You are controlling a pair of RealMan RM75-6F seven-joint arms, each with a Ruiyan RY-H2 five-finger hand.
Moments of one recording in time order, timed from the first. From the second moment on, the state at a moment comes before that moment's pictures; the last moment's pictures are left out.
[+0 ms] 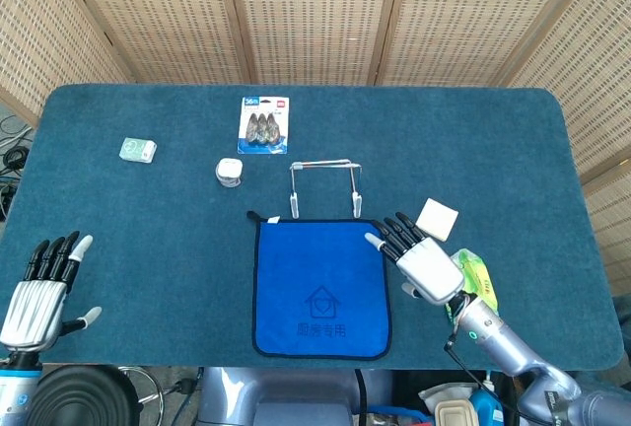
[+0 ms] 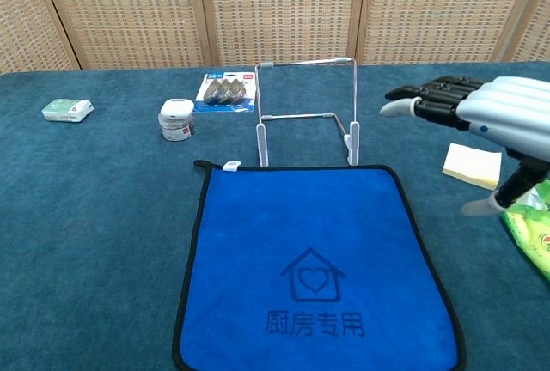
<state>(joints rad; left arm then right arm) -0.06 -1.23 -0.01 -1.64 1.56 1.50 0.22 0.50 -1.40 0.09 -1.42 -1.79 1.13 -0.14</state>
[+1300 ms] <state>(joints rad) -0.07 -1.24 -0.01 -1.63 1.53 1.49 0.24 0.62 -1.61 -0.03 -1.07 -1.82 1.09 -0.17</state>
